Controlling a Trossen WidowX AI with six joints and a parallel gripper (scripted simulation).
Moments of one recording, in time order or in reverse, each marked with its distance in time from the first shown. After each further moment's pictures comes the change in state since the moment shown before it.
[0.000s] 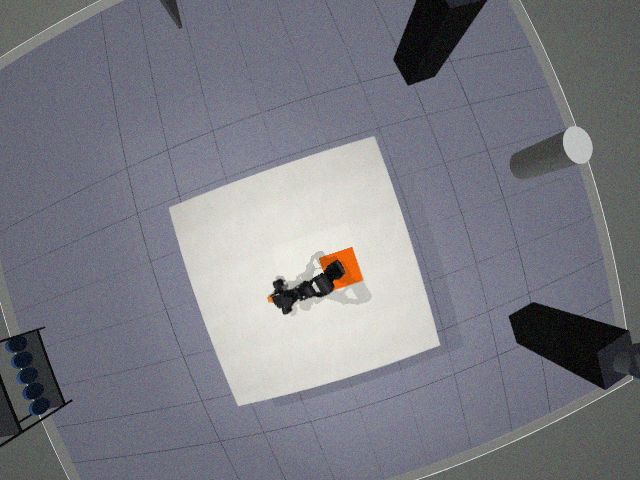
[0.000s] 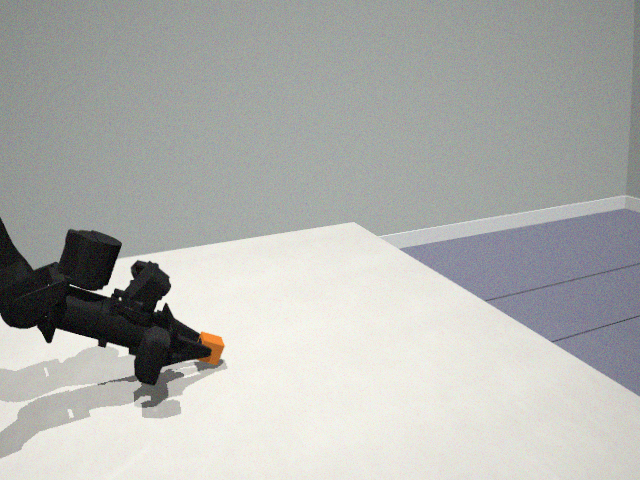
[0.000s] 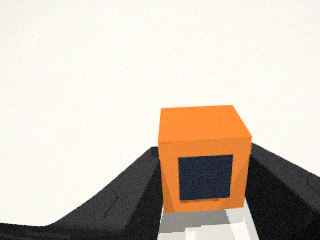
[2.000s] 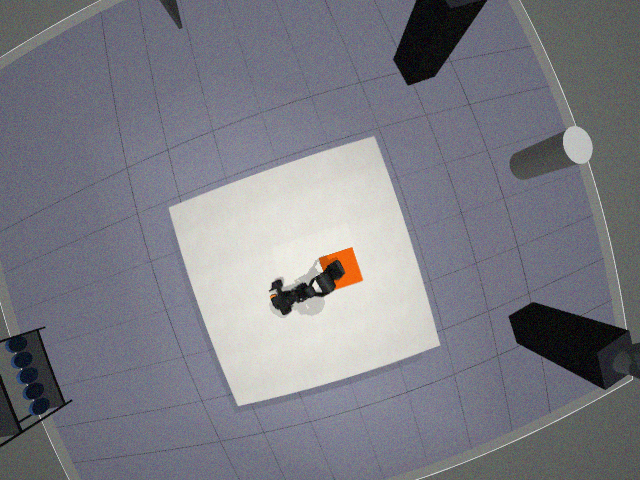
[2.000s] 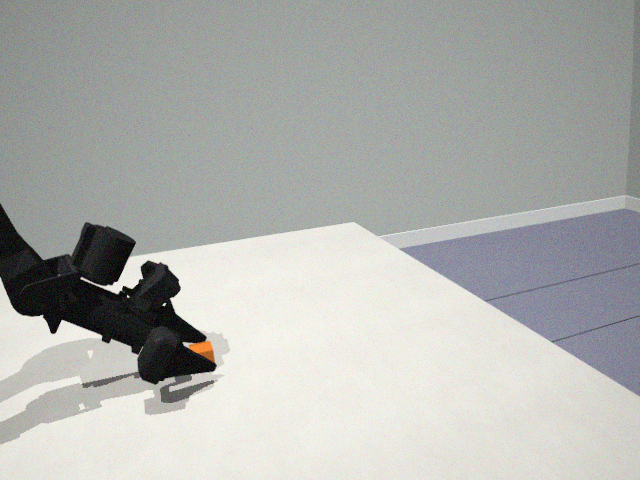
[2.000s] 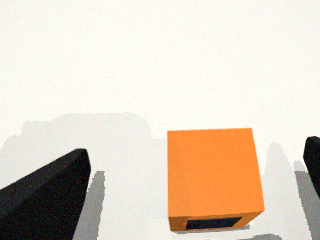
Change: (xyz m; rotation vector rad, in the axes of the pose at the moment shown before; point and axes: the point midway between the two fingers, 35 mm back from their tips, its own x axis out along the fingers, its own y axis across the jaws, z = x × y) arm 0.005 0.002 -0.004 -0.023 0.102 -0.005
